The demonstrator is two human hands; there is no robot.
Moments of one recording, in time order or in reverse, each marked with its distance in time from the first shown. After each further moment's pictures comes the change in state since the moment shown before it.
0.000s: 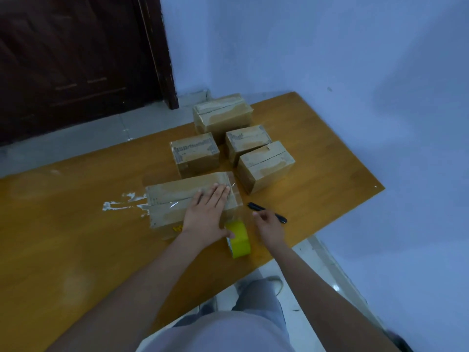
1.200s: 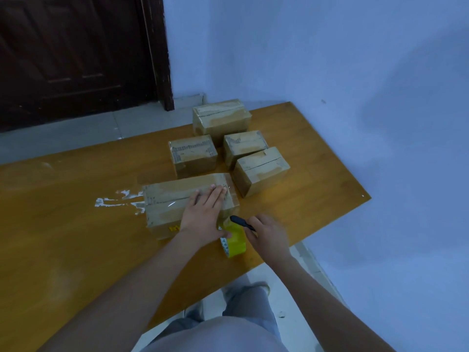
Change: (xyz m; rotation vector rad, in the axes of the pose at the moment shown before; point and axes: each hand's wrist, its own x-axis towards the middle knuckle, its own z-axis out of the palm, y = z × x) left_hand -0.004 0.001 0.001 -0.011 0.061 0.003; right_hand -0.024 0.001 -0.018 -0.857 0.325 -0.936
